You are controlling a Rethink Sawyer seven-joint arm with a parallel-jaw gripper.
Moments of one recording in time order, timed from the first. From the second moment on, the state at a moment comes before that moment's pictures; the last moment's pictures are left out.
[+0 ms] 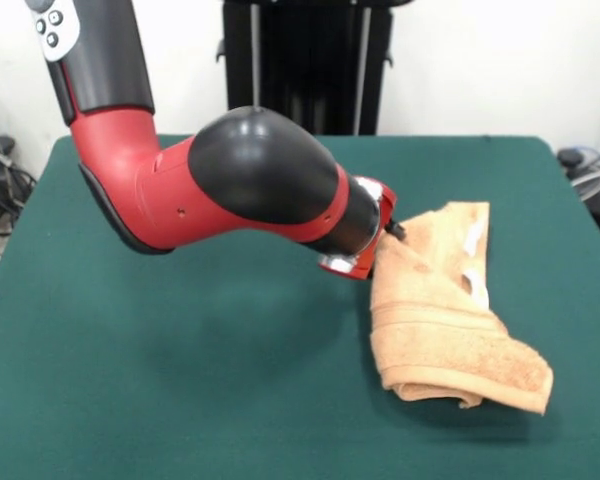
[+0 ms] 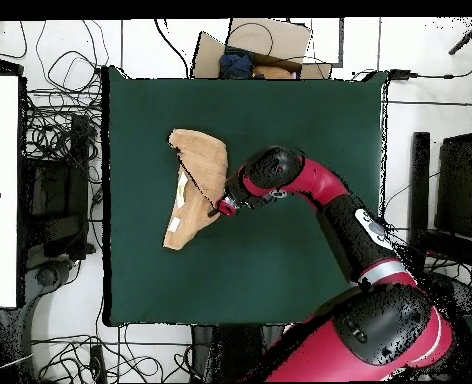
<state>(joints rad) -0.75 -0.12 0.70 1.38 -0.32 1.16 0.64</state>
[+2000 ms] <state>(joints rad) -0.76 -0.14 0.71 1.40 -0.41 1.16 0.56</state>
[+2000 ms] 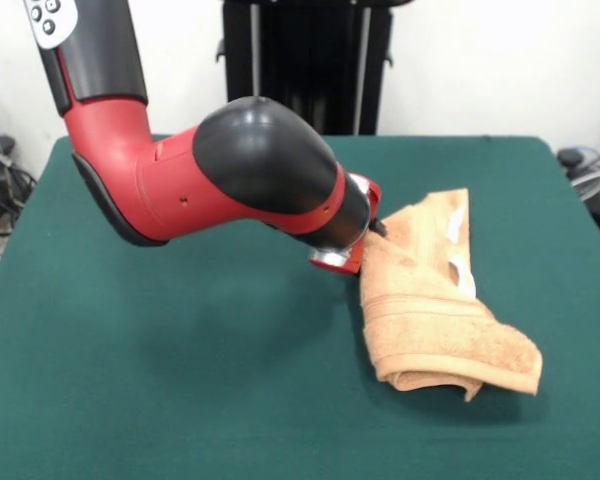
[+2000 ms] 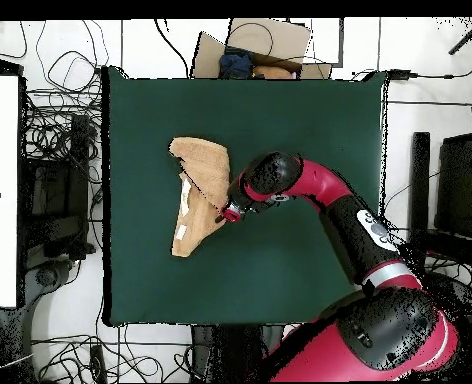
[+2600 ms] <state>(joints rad) -0.77 -0.14 0.71 1.40 -0.41 1.16 0.48</state>
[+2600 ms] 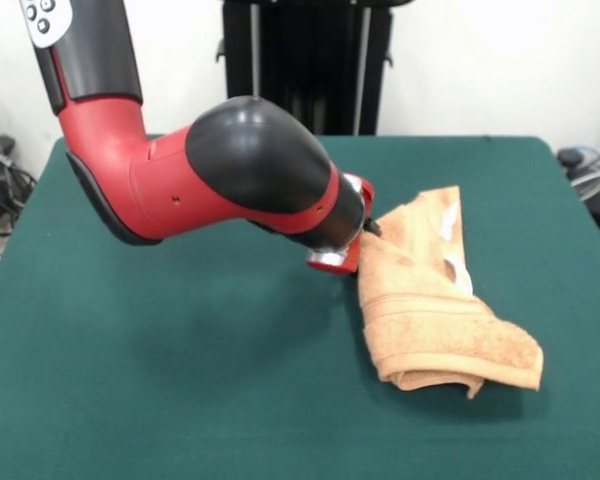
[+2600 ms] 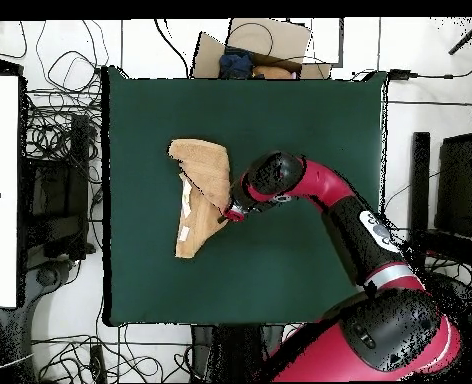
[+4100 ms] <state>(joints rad) -0.64 -0.26 0.58 1.39 -0.29 1.13 0.57</state>
